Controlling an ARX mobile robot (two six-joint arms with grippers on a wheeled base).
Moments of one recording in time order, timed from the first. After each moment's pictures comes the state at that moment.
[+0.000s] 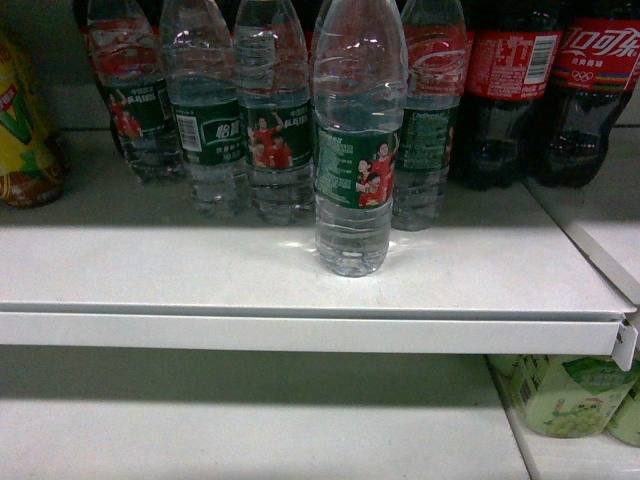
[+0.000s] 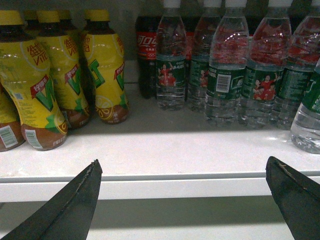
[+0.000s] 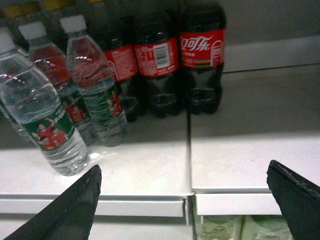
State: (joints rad) left arm 0.00 0.01 0.01 0.00 0.00 0.00; right arm 0.08 0.63 0.24 0.27 -0.07 0.14
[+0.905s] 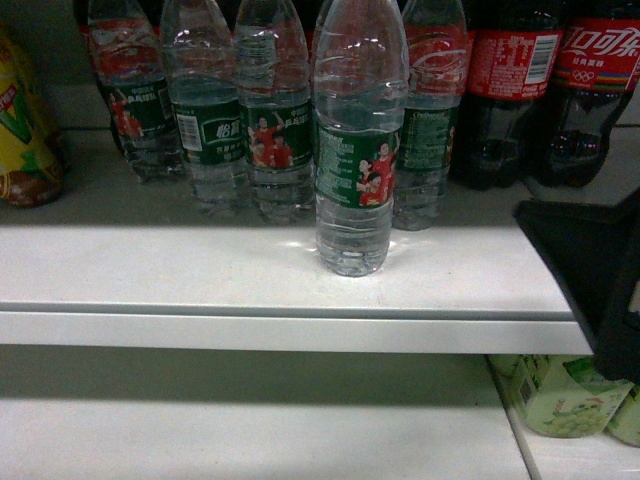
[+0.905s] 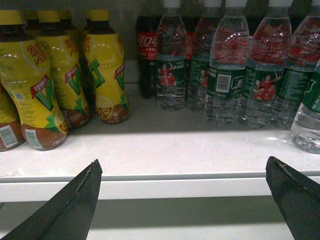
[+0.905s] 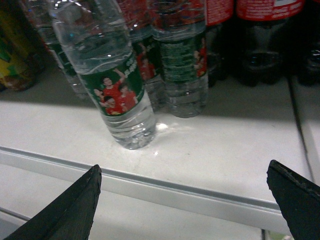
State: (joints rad) left arm 0.00 0.01 0.01 0.00 0.00 0.00; right arm 0.40 1.23 0.34 0.68 0.01 0.19
